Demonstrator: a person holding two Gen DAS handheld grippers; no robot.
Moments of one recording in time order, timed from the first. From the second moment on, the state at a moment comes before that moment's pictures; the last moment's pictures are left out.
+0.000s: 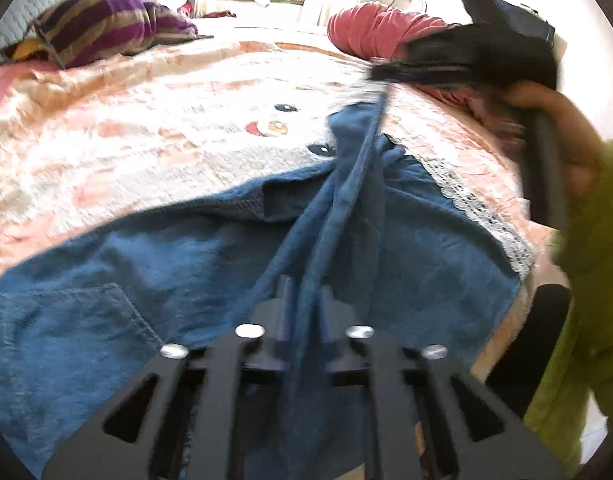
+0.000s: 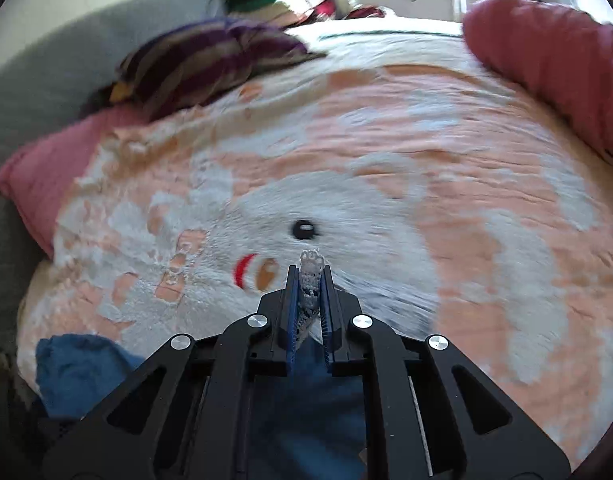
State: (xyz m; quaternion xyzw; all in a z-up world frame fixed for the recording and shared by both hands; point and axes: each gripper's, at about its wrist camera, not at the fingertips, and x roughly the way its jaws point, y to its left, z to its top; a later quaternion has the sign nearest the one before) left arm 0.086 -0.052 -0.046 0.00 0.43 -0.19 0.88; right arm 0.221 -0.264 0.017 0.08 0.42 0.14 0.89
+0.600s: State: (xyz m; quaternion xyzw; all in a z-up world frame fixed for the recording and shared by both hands) left arm 0.050 -0.072 -0.033 0.07 0.40 -0.25 0.88; right arm 0.059 -0.357 -0.009 0.13 0.44 0.10 0.88
